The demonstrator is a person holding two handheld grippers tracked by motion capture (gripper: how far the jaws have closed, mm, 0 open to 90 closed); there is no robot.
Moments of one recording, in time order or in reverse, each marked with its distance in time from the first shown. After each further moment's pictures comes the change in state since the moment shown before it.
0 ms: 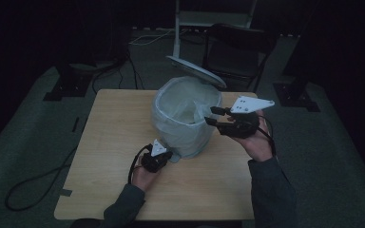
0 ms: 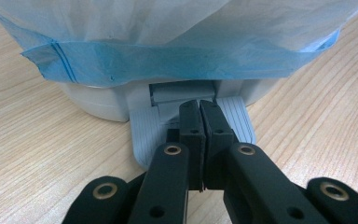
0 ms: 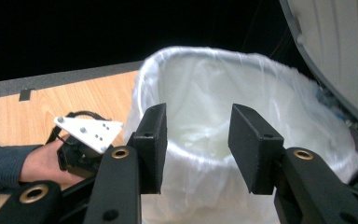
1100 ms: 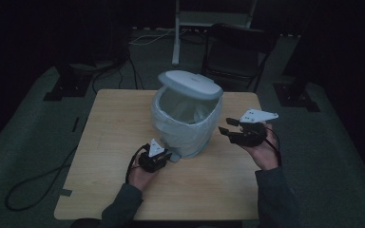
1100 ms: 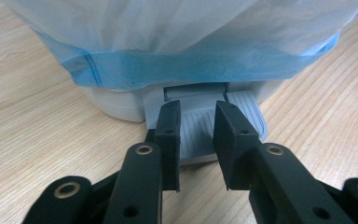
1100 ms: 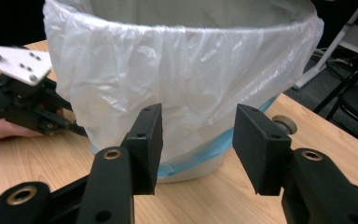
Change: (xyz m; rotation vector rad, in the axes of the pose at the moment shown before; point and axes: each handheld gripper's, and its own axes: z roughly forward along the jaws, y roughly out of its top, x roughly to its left) left arm 0.003 0.002 -0.015 -0.028 0.026 0.013; right arm -0.022 -0.067 0.000 0.117 -0.120 0.107
